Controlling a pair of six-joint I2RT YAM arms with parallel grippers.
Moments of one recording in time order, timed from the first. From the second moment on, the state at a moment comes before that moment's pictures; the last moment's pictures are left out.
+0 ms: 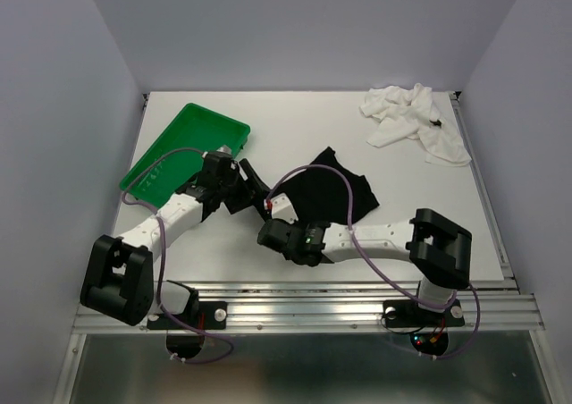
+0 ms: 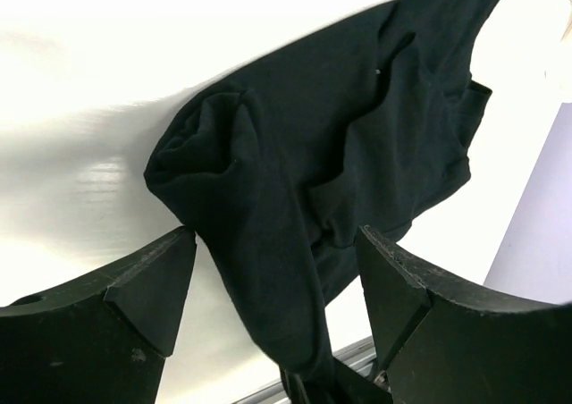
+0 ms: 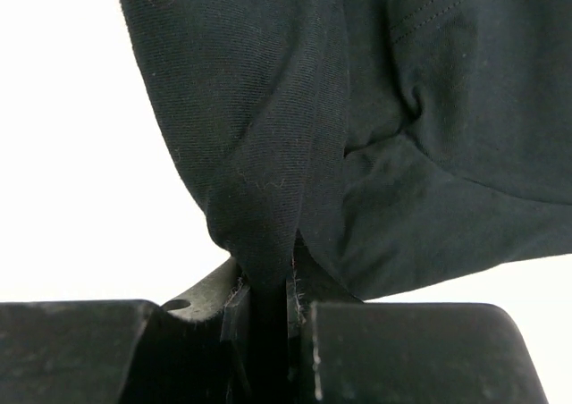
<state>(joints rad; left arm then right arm) -0.38 1.32 0.76 -0.23 0.19 -0.90 1.26 1.78 1.14 -0.45 0.61 0.61</state>
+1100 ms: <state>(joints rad) -0.40 1.22 0.68 -0.23 0.27 -0.84 0.81 1.63 0.73 0.13 -0.43 0.89</state>
